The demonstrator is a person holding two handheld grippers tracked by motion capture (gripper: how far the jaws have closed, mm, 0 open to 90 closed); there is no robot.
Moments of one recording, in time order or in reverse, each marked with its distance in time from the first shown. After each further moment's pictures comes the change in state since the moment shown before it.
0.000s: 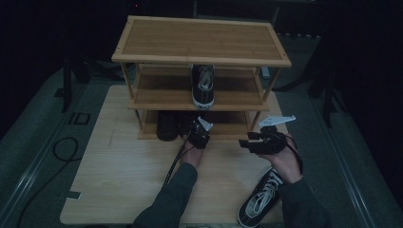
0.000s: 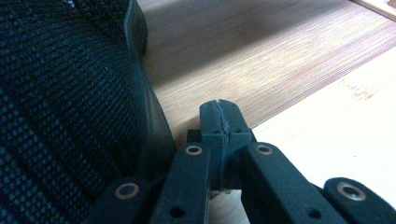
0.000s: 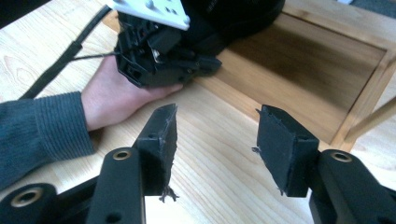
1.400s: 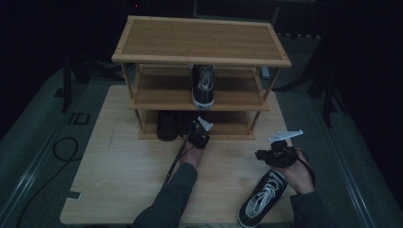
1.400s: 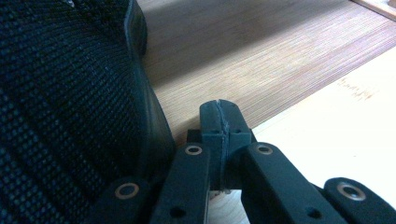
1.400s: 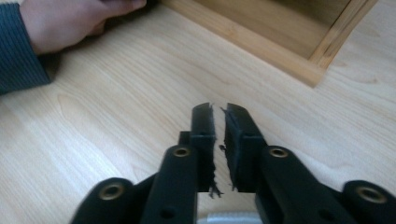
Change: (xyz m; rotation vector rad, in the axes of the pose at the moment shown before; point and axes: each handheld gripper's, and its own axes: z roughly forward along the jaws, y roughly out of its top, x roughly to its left) left arm 0.000 0.000 0.000 0.000 0.000 -0.001; right arm -0.024 -0.057 -0.005 0.143 -0.052 0.006
